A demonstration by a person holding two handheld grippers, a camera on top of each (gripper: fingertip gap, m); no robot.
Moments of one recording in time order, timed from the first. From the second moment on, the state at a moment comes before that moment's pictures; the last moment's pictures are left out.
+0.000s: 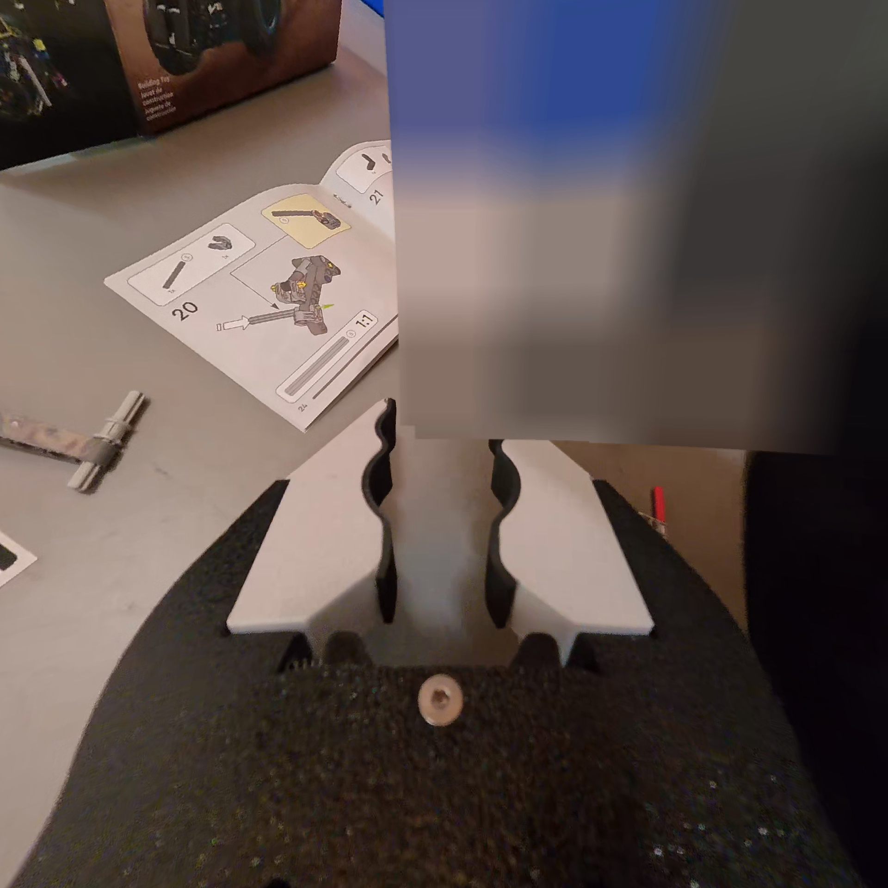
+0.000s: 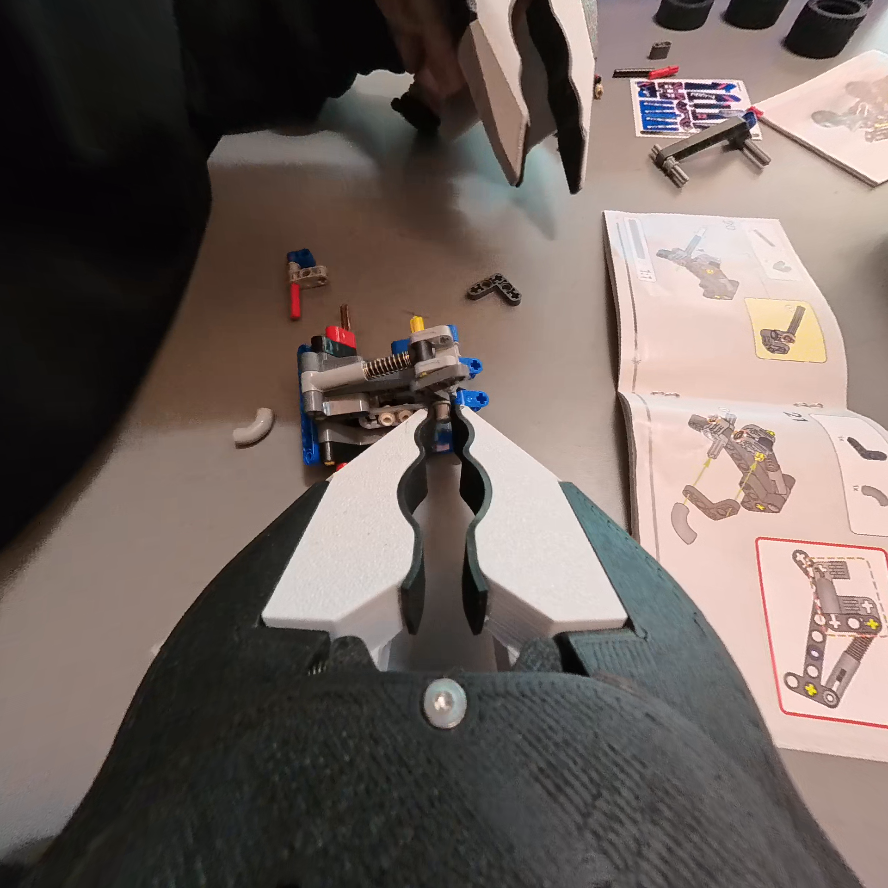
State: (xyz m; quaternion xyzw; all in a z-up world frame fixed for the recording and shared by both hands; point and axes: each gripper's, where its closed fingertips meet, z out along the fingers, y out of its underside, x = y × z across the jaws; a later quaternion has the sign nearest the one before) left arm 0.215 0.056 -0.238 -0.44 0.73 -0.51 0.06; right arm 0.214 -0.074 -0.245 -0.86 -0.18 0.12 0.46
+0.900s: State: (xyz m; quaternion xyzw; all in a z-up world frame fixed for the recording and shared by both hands) left arm 0.204 -0.072 -0.221 -0.31 0.79 -0.52 0.07; right arm 0.211 -0.075 -0.247 -0.86 -0.20 0.11 0.46
